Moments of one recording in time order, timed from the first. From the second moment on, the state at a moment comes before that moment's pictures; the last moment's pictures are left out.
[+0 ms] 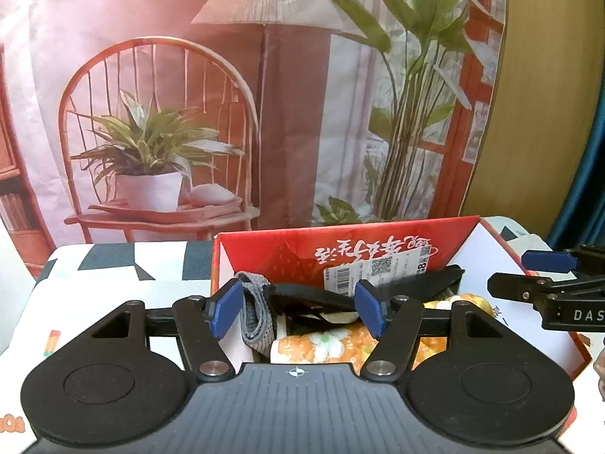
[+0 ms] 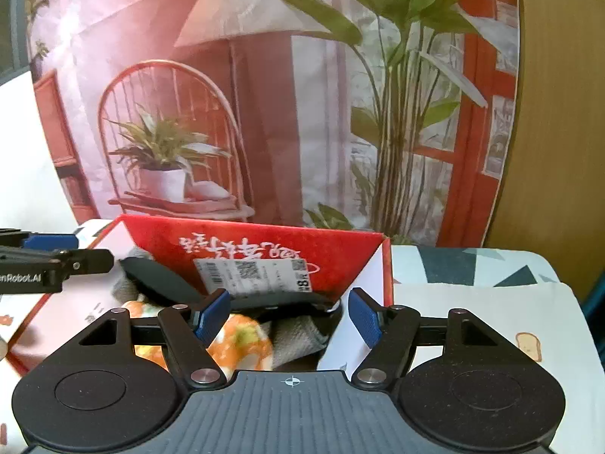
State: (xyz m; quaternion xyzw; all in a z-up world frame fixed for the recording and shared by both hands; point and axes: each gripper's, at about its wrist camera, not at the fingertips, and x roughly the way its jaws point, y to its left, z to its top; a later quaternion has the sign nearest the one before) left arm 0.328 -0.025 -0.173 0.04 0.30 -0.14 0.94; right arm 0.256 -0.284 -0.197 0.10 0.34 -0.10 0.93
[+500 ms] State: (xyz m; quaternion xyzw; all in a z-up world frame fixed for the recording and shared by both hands) left arm 0.243 0.005 -0.169 -0.01 0.30 -0.14 0.94; right arm 0.175 -0.254 -0.183 0.12 0.25 -0.08 0.96
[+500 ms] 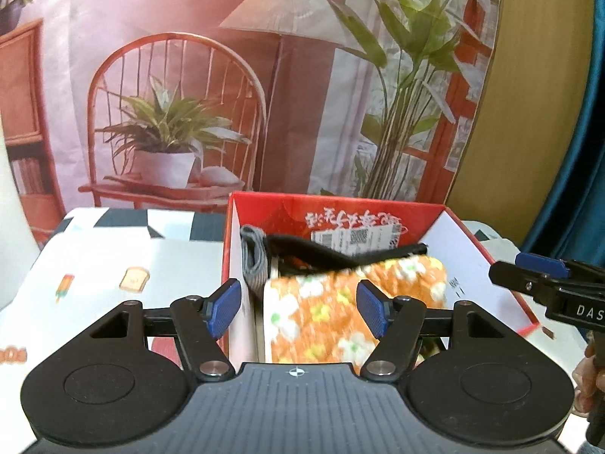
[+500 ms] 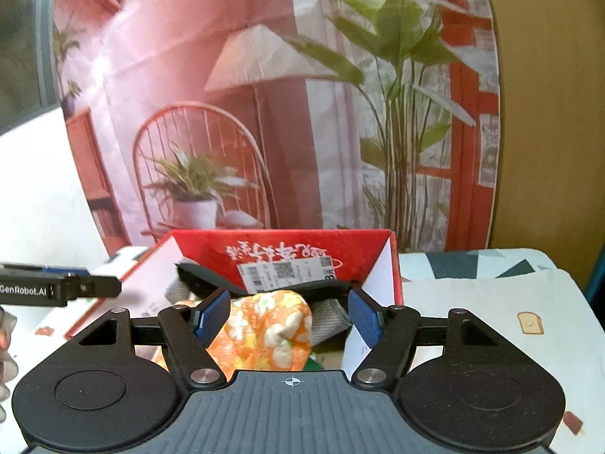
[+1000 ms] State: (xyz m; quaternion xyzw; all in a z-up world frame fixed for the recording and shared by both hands) left arm 0.158 0.028 -0.207 -0.03 0.32 -0.14 0.94; right arm 0.091 -0.229 -0.190 0.12 0.22 -0.07 0.97
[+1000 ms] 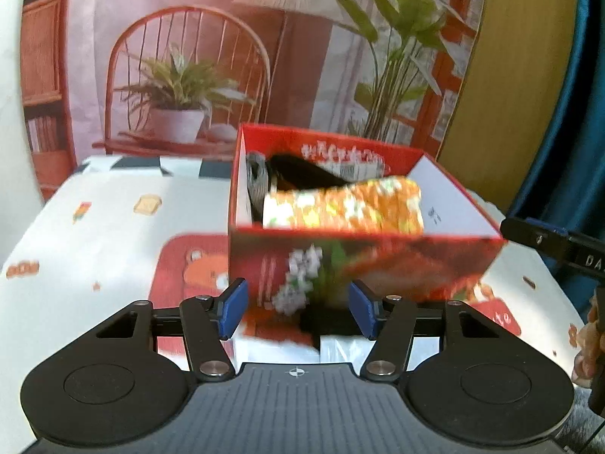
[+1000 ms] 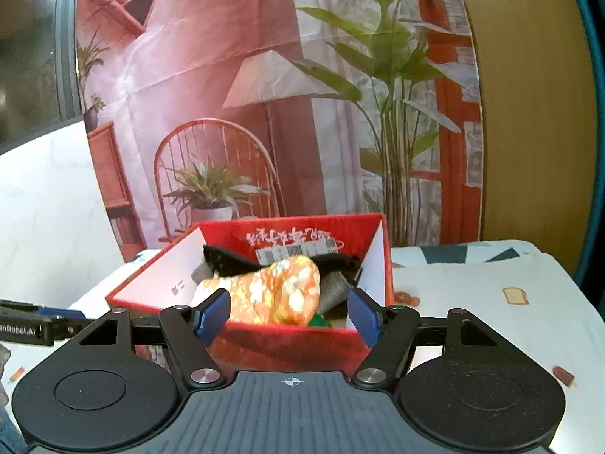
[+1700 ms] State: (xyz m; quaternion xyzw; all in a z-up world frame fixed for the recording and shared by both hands) left arm 0.143 0.024 -0.270 -0.05 0.41 -0.16 0.89; right arm 0.063 -0.179 -0.271 0.13 0.36 0.00 0.92
